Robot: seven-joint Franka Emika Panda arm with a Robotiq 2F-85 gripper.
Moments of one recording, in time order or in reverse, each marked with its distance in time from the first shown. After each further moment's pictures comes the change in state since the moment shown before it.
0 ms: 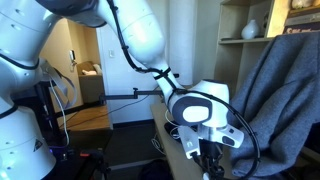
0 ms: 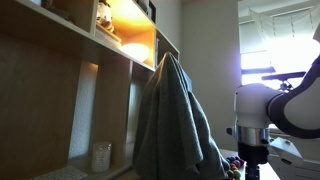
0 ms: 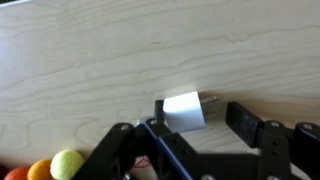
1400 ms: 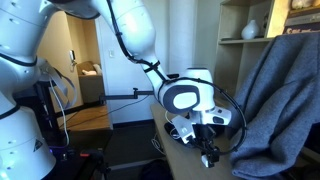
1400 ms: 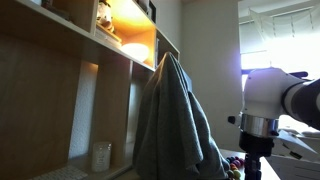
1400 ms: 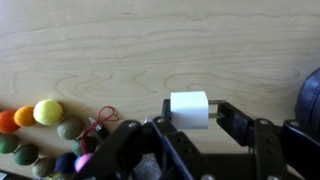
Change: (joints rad) arm 0.091 -0.106 -0.031 -0.126 -0.061 0.155 0.003
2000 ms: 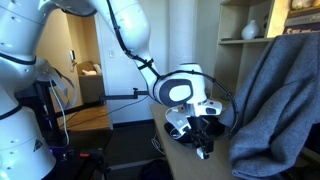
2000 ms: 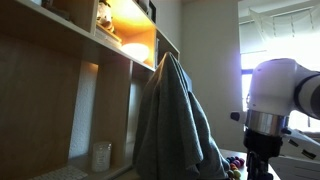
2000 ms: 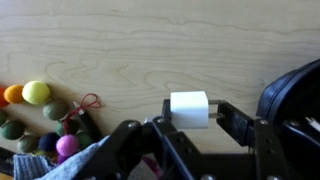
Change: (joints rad) arm 0.095 -0.050 -0.047 -0.058 -0.063 0.016 0.006
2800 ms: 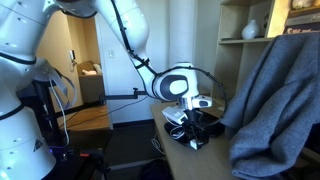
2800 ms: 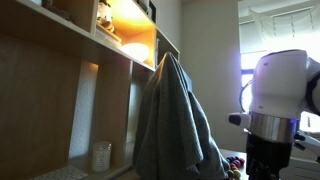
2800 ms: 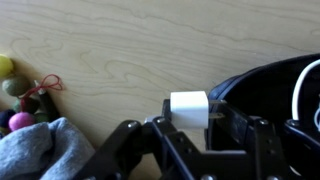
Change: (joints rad) arm 0.096 0.004 -0.002 0.013 -0.077 -0.058 0.016
